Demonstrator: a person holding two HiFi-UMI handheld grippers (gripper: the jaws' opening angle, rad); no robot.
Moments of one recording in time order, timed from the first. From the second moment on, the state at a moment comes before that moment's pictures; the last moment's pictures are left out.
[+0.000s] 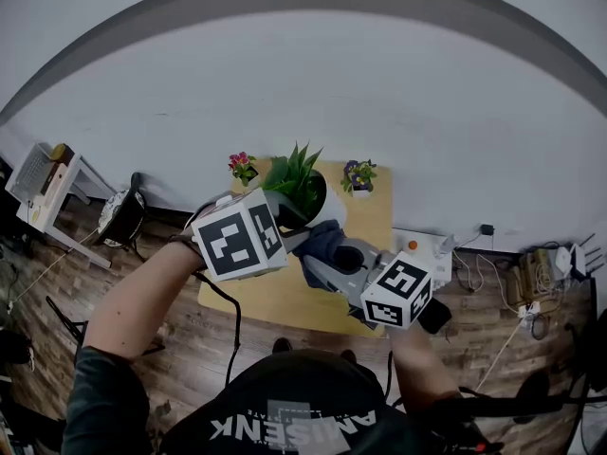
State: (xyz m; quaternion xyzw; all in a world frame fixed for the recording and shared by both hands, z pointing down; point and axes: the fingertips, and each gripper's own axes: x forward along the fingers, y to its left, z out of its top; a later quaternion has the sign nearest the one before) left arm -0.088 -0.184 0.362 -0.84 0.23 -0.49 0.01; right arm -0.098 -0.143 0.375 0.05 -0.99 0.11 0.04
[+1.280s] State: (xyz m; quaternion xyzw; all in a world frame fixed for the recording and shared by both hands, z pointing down) left arm -0.102 -0.115 0.380 -0.83 0.10 -0.52 0.13; right arm -0.056 -0.179 0.346 0.05 -0.99 0.16 -0.05
